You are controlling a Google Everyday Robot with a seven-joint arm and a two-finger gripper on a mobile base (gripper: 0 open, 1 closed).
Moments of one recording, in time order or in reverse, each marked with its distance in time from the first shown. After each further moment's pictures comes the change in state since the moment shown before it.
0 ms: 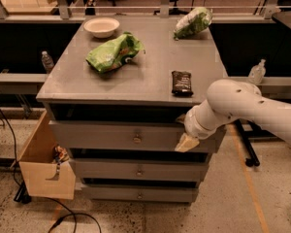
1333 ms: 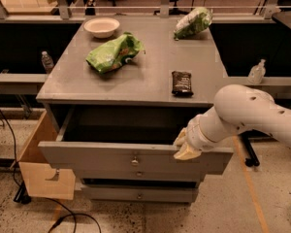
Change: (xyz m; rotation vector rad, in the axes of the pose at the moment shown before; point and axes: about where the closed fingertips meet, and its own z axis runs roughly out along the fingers) arm -0.022 0.059 -0.031 -0.054 -0.044 -0.007
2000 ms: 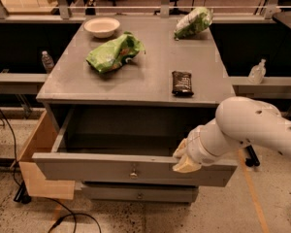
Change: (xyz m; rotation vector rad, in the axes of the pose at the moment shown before) arm -0.010 0.039 -0.006 0.002 0.004 0.059
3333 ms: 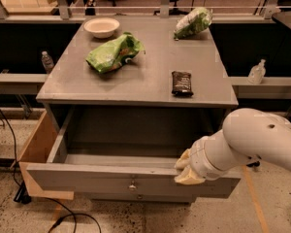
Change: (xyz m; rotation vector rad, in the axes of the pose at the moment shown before) arm -0.003 0.038 -0.014 0.000 -0.004 0.029
